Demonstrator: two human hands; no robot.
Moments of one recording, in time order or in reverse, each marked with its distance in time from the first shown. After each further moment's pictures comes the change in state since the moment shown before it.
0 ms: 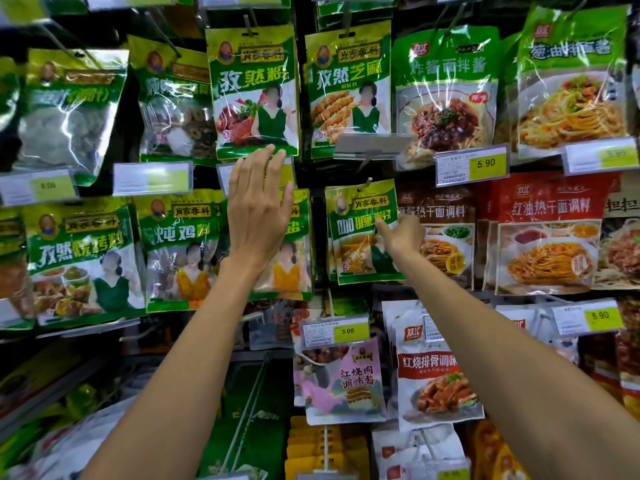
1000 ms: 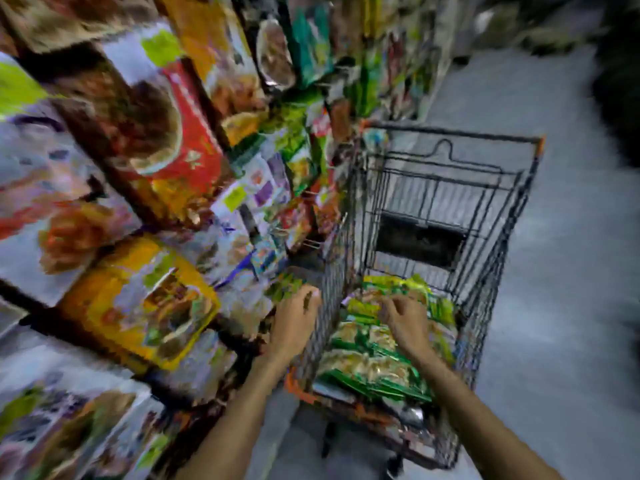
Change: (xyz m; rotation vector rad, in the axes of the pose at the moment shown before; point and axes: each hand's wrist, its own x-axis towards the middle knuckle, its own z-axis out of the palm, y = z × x) left_hand -0.340 0.580 -0.069 -1.449 -1.599 -0.103; right_hand -0.371 0.420 -0.408 -0.380 0.550 0.852
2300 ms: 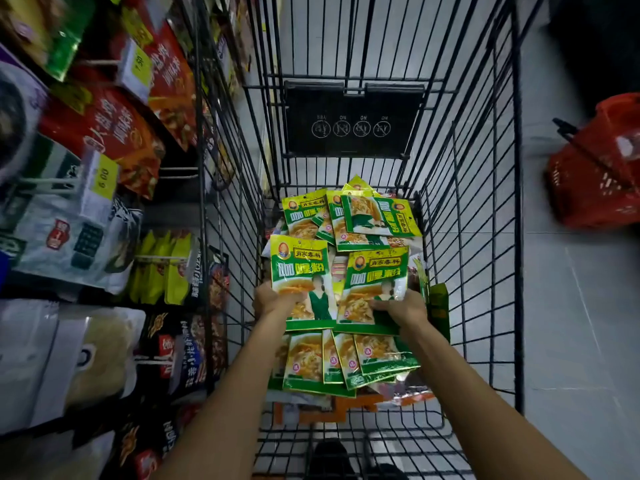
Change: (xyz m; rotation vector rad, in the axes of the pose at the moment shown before) left_hand 0.162 -0.178 0.279 -0.238 -0.331 -0.779; right_hand 0.127 0.262 0.087 0.299 0.258 0.992
